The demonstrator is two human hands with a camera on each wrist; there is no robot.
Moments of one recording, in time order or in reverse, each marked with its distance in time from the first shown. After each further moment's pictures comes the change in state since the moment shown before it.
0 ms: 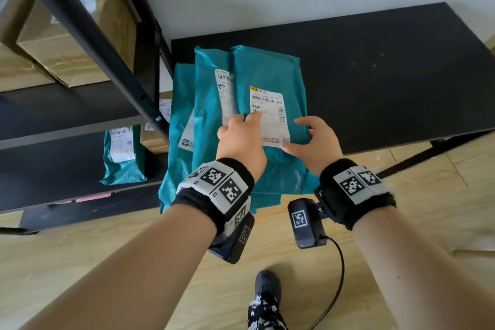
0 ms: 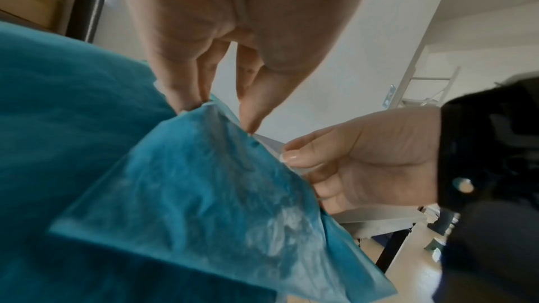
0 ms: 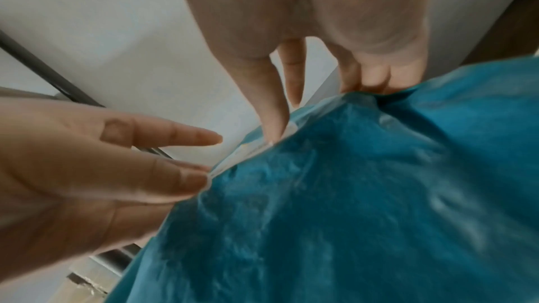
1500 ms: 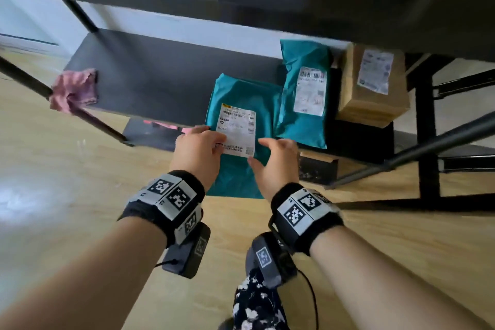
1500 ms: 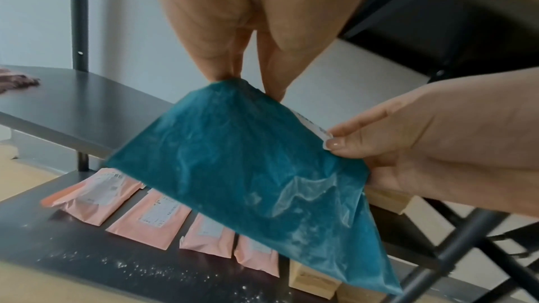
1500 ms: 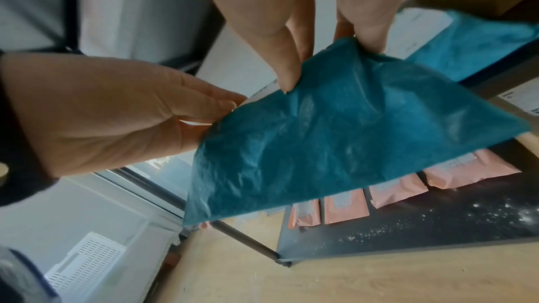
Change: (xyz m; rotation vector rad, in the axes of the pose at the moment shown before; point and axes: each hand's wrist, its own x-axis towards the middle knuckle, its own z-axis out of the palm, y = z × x) left_hand -0.050 -0.598 -0.043 -0.111 0.192 -0.378; right_hand -0.127 -0.170 0.549 -0.197 -0.404 -0.213
